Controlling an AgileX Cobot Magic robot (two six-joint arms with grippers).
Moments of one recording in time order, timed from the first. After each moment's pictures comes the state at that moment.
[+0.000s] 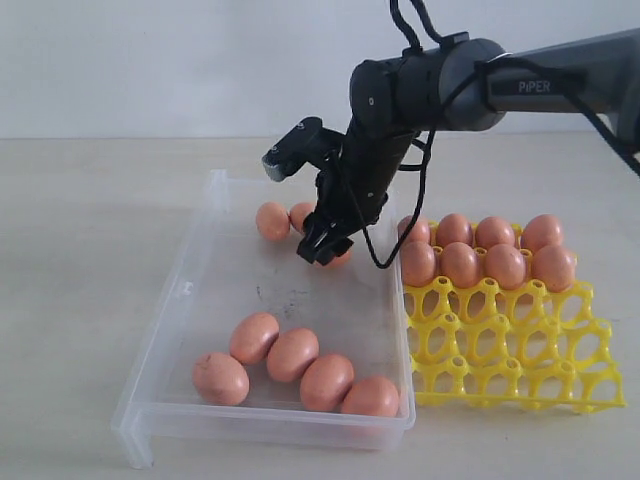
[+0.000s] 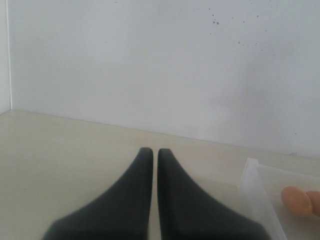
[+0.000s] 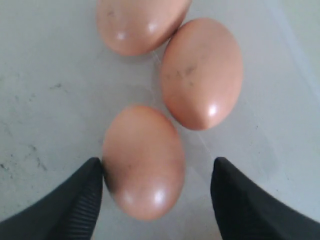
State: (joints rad) left arm 0.12 0.00 0.00 -0.08 0.08 -0.05; right arm 0.56 2.21 -1.68 0.10 0.77 -0.53
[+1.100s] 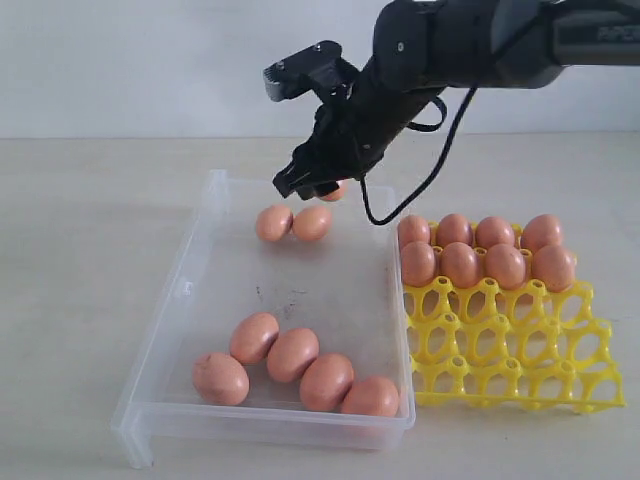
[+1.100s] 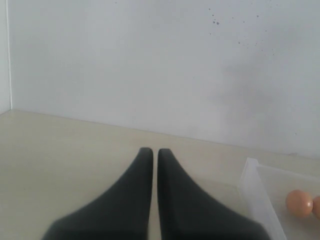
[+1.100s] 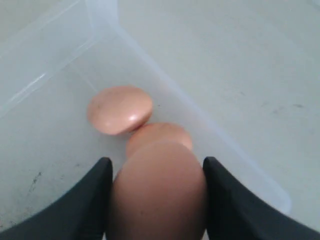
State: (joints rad) left arm 0.12 0.00 0.00 -0.08 0.08 -0.05; right arm 0.56 2.02 -1.57 0.17 0.57 -0.34
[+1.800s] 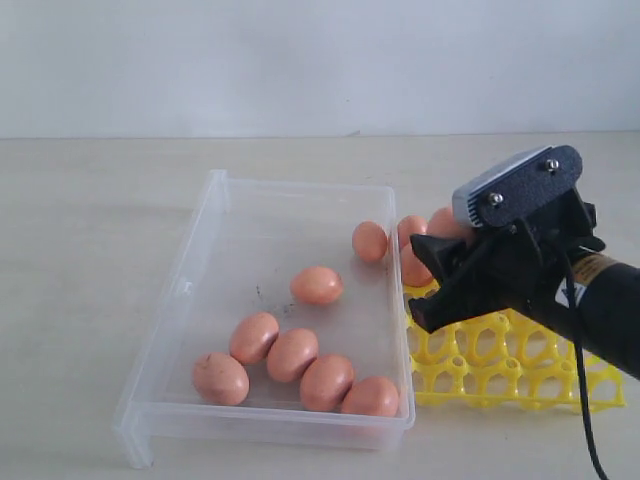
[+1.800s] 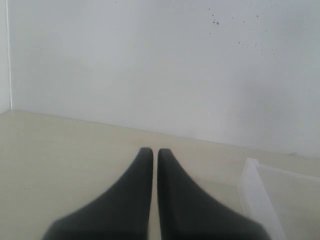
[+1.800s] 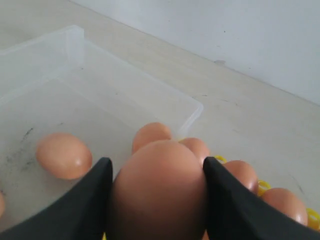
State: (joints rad) left arm 0.12 0.00 0.00 -0.08 0.08 -0.05; right arm 0.56 1.48 -0.38 0.07 -0.67 -0.20
